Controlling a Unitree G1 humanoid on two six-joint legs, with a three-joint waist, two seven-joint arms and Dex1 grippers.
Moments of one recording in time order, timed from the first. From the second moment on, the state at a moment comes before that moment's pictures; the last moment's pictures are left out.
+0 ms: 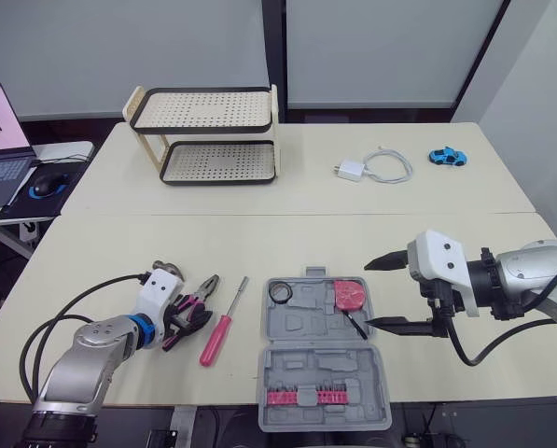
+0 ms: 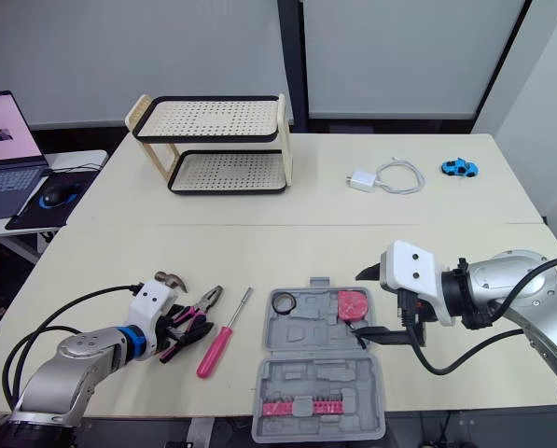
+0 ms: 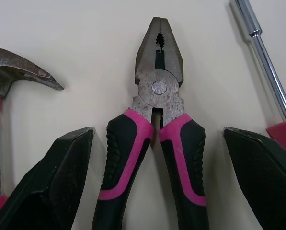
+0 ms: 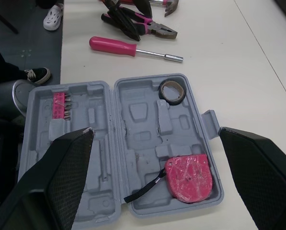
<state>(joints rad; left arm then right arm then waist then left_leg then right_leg) 0.01 0.67 0.08 -0.09 -0.24 0.64 -0.63 -0.33 -1.06 0.04 -0.69 0.62 0.77 1.00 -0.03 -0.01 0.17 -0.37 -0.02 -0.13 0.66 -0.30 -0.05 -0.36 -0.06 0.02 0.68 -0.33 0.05</state>
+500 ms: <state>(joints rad) 0.00 0.71 0.07 -0.10 -0.23 0.67 -0.67 -0.33 -1.06 0.04 -0.70 0.62 0.79 0.99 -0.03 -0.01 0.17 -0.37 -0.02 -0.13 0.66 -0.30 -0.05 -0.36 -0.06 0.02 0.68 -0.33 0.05</state>
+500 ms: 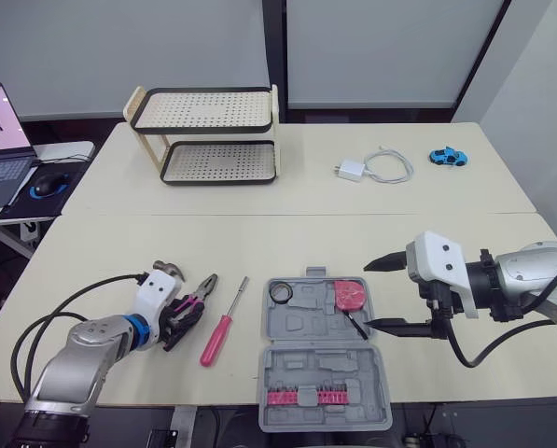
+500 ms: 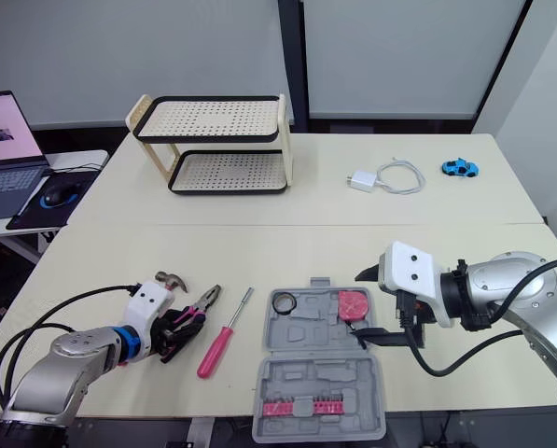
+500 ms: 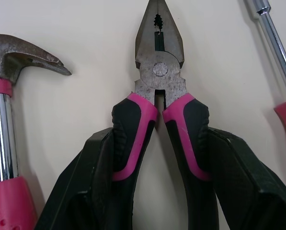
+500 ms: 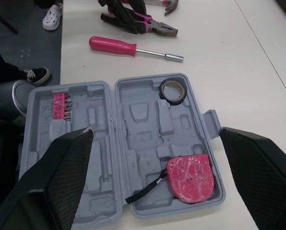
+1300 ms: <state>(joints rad) -0.29 0.94 -0.07 -0.23 -0.26 0.39 -1.12 -0.14 -1.05 -0.17 -0.79 0.64 0.79 0.89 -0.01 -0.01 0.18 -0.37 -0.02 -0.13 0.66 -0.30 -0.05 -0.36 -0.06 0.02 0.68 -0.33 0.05</state>
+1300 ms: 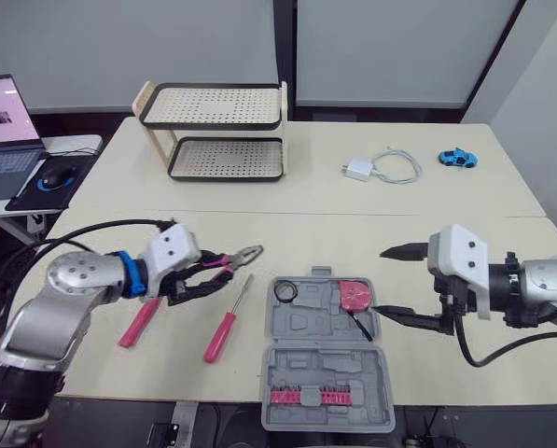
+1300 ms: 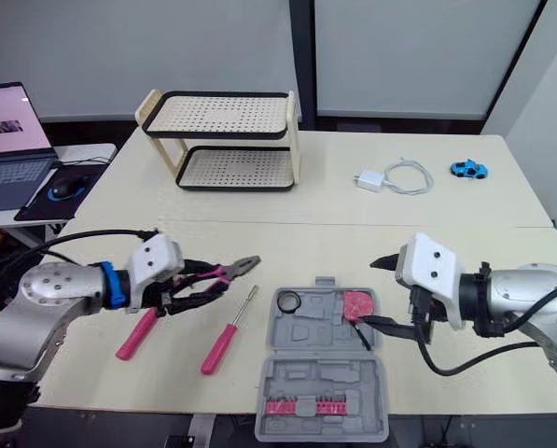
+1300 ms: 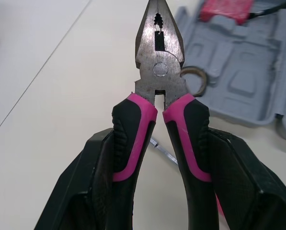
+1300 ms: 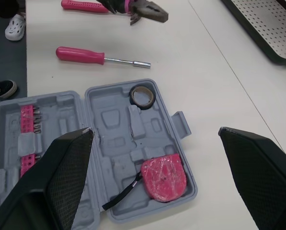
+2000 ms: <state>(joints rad) -0.60 0.75 -0.42 -0.08 -0.07 0.31 -1.32 -0.43 -0.76 0.41 -0.70 0.37 0.91 0.66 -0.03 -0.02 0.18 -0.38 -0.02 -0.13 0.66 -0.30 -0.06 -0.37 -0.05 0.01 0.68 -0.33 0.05</state>
